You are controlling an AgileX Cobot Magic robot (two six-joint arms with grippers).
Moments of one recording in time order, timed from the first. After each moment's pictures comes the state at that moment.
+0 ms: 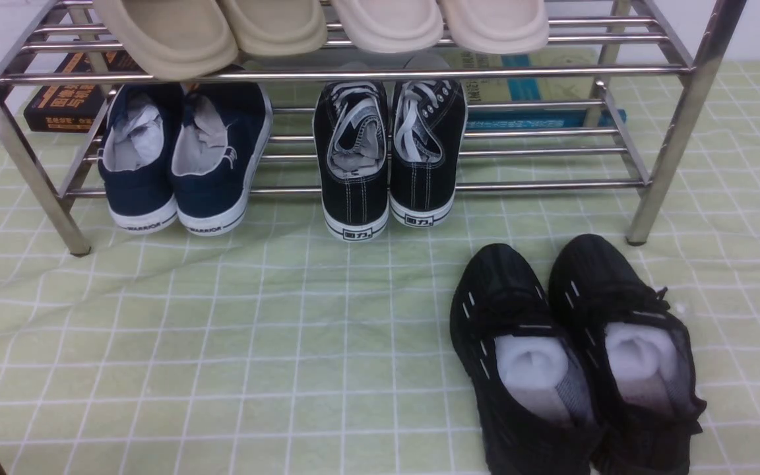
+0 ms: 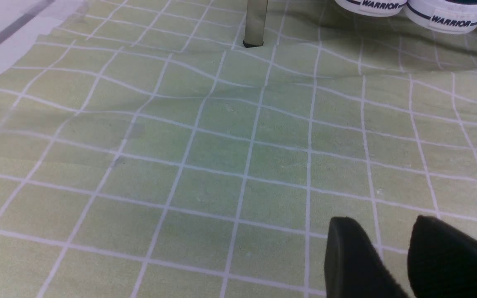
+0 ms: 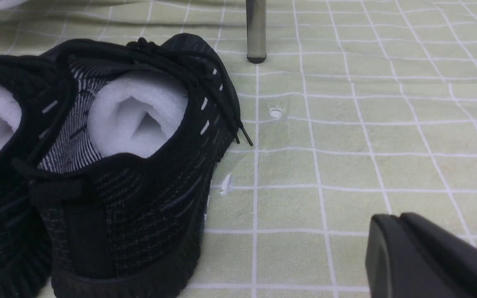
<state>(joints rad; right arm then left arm) 0.02 -0.01 0.01 0.06 0.39 0.00 0.05 -0.01 0.02 0.08 0.37 -0.19</state>
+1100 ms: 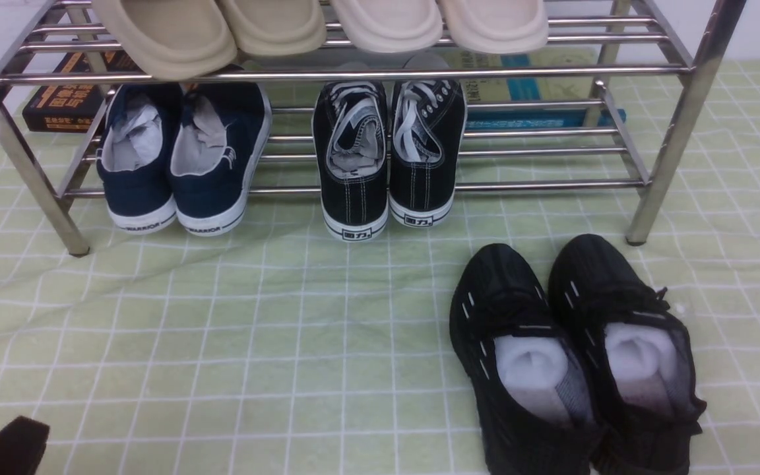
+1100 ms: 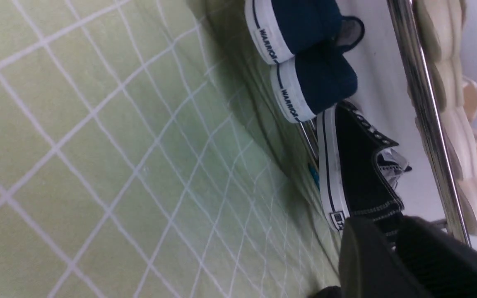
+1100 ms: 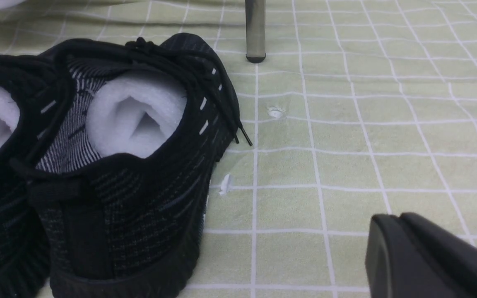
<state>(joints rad) 0.02 -0.01 0.01 0.07 0.39 0.00 0.05 0.00 -0.05 -0.52 0.31 -0.56</state>
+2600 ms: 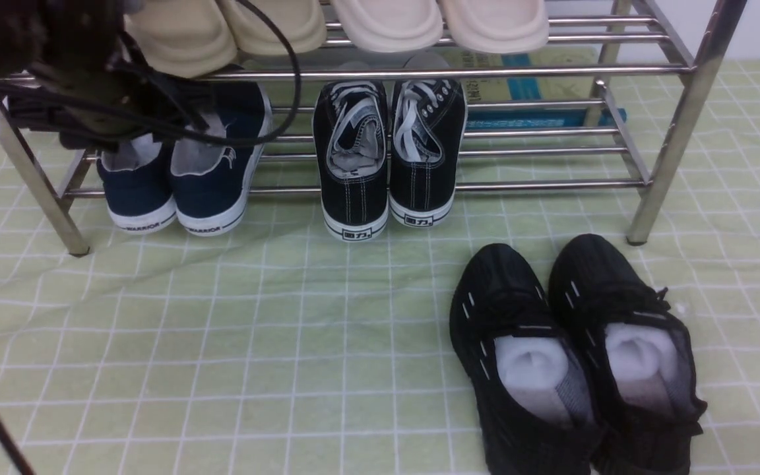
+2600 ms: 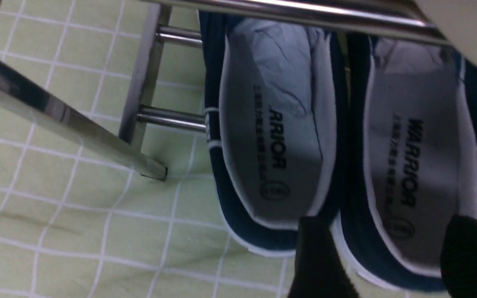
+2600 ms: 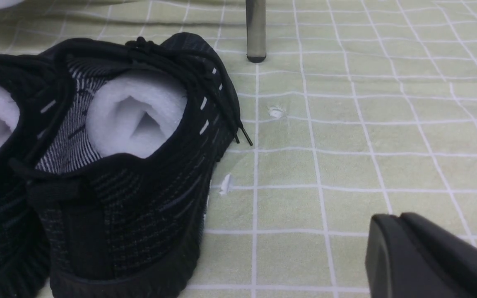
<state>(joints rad) 0.02 -0.01 0.01 0.07 0.39 0.00 -0.26 1.70 -1.46 0.43 0.77 -0.63</state>
